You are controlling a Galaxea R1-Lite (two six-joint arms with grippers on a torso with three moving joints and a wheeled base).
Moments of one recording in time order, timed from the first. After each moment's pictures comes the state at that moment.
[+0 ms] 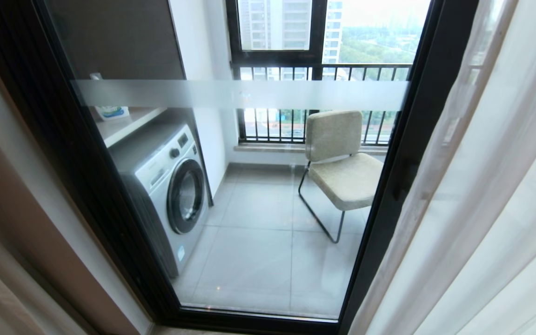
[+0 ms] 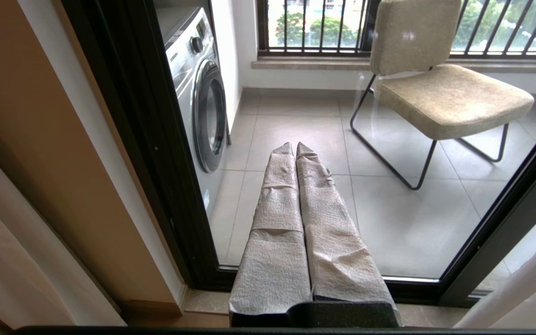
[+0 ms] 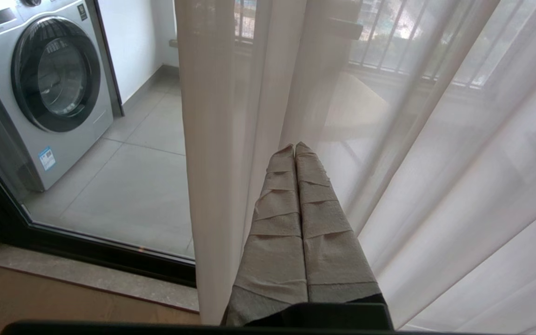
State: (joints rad) left arm 0.00 0.00 0.00 0.00 0.00 0.01; right arm 0.01 0.00 0.00 0.00 0.06 -0.13
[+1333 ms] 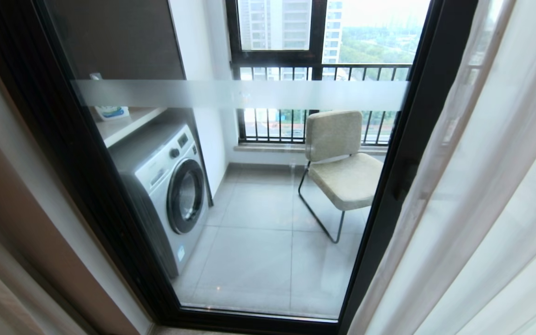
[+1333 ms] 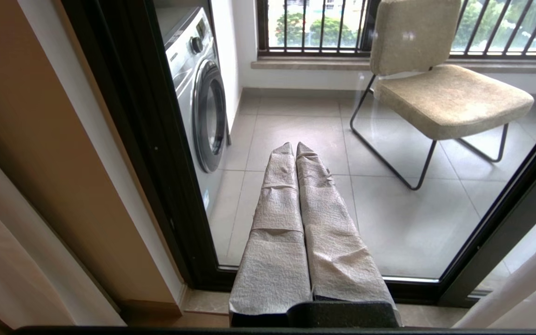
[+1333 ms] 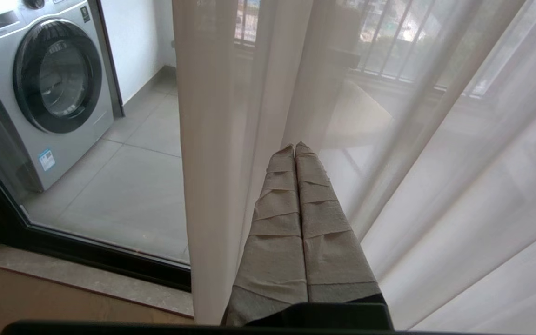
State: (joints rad) left arm 0.00 0.00 0.00 0.00 0.00 0.01; right arm 0.04 0.23 -0.05 -0.17 0.04 -0.15
